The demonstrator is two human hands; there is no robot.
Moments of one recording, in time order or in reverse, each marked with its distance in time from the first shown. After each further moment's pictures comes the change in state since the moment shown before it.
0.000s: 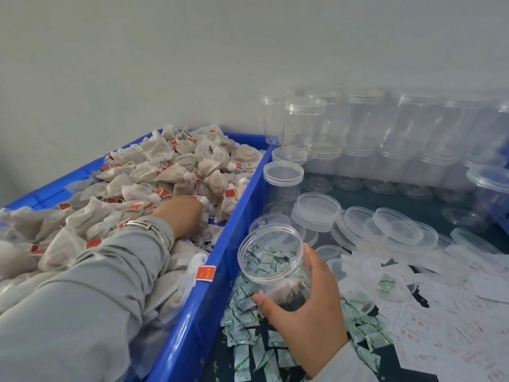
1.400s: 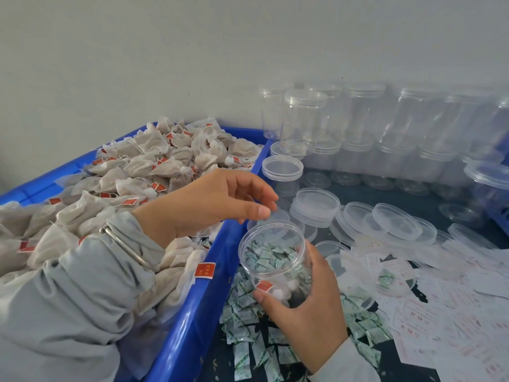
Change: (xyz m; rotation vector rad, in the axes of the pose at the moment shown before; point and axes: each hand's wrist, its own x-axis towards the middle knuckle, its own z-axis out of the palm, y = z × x) left_hand -0.081 0.052 -0.083 -1.338 -0.168 0.584; right_hand 0.000 0.011 0.008 0.165 -0.005 0.060
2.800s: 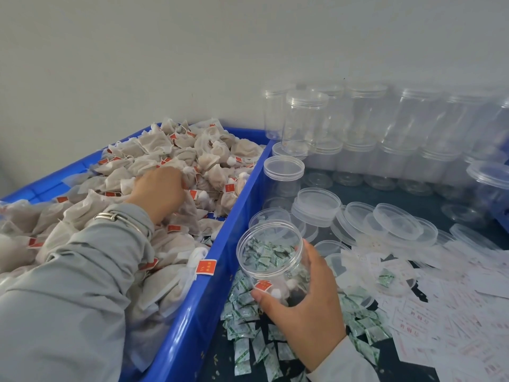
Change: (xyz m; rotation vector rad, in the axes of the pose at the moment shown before) left_hand 0.014 -0.078 -0.079 1.131 0.619 -0.563; right_hand -0.004 0.000 0.000 0.005 -0.003 -0.038
